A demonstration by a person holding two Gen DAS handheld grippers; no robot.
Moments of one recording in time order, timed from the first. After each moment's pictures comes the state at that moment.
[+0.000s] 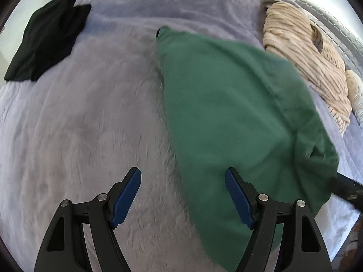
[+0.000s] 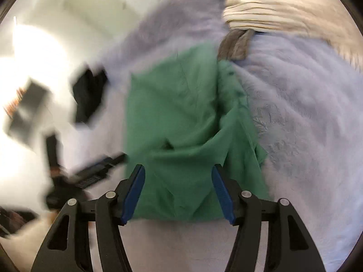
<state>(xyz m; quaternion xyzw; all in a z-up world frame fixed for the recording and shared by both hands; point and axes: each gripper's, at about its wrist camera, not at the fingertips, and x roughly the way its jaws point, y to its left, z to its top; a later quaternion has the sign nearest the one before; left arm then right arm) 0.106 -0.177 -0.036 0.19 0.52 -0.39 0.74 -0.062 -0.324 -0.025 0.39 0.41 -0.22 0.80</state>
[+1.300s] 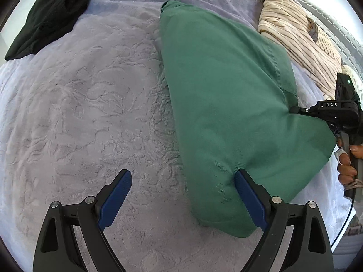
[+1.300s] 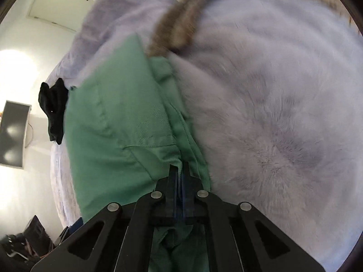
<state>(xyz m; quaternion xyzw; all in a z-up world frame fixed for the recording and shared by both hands) 0.065 -0.159 -0.061 0.18 0.54 -0.39 0.73 -0.097 -0.455 -0.121 0.51 0.41 -0.20 0.73</state>
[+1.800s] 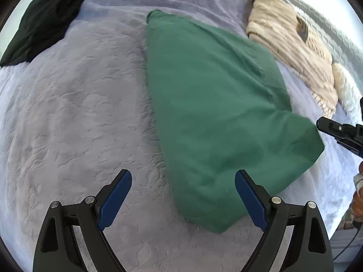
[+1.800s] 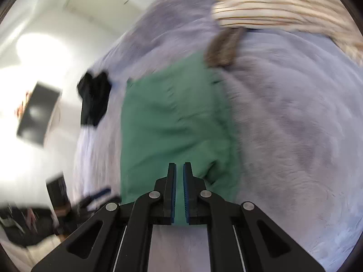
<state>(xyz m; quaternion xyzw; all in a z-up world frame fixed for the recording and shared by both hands) 0.061 -0.168 -0.043 0.19 0.54 -0.41 0.71 -0.140 -0.386 -0.032 0.44 0.38 -0.14 0.80</state>
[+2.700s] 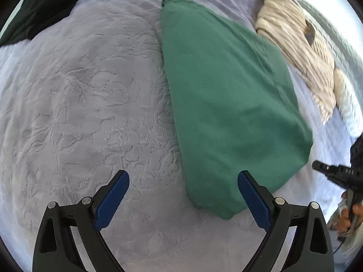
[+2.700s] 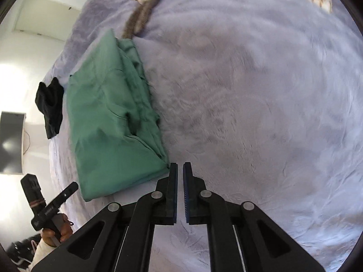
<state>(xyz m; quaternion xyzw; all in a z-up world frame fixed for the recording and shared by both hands) 0.091 -0.150 -0.043 0.15 0.60 -0.41 0.68 -0.226 -0.385 -0.080 0.52 0.42 -0.25 0.70</state>
